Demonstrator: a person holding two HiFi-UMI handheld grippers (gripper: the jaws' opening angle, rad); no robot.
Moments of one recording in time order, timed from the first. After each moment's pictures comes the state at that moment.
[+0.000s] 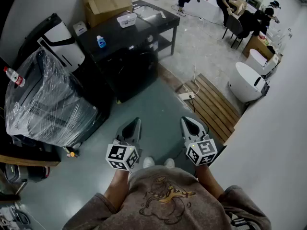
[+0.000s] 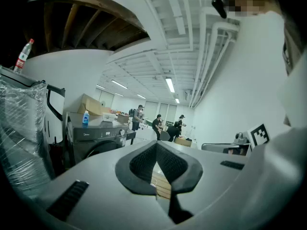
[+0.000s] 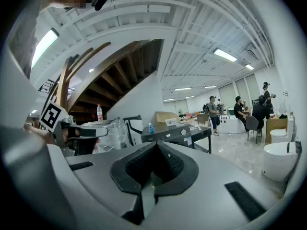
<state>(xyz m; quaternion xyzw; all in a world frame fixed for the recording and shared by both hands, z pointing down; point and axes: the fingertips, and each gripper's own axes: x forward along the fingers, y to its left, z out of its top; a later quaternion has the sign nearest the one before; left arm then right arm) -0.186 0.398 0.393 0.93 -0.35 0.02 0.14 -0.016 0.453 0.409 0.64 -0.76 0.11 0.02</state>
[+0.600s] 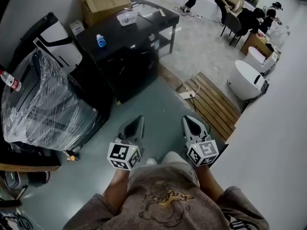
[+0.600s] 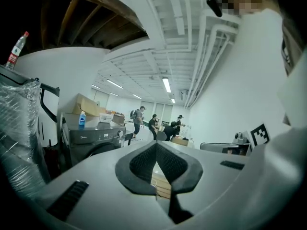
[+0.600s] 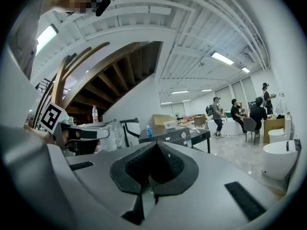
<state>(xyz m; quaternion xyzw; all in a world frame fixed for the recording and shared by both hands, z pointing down) -0.202 0.358 0.401 0.94 -0.32 0.02 0.13 -0.043 0.418 0.412 0.66 -0.75 0.09 0.00</state>
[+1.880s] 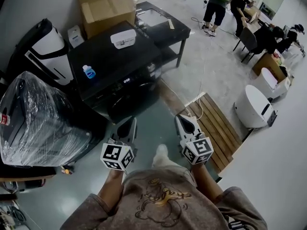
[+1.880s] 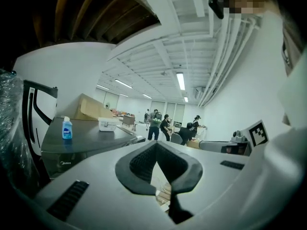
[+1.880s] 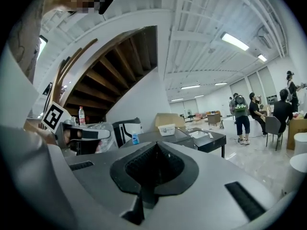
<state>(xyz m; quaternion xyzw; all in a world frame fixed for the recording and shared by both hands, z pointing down) -0.068 0.072 0.394 0.91 -0.39 0.03 0.13 0.097 0.106 0.406 0.59 -0.80 0.10 0.00</state>
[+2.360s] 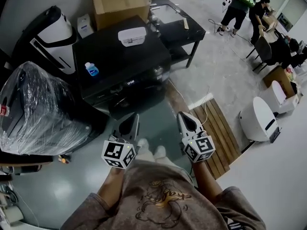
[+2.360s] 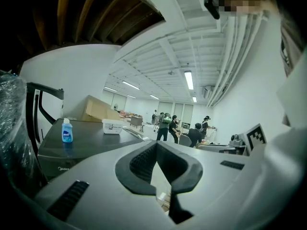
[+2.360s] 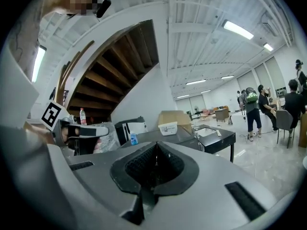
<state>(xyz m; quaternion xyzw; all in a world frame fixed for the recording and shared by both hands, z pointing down) -0.043 0.011 0.395 0.89 -0.43 0.03 0.13 0.122 0.025 0.422 0.54 -0.83 0.12 0.00</state>
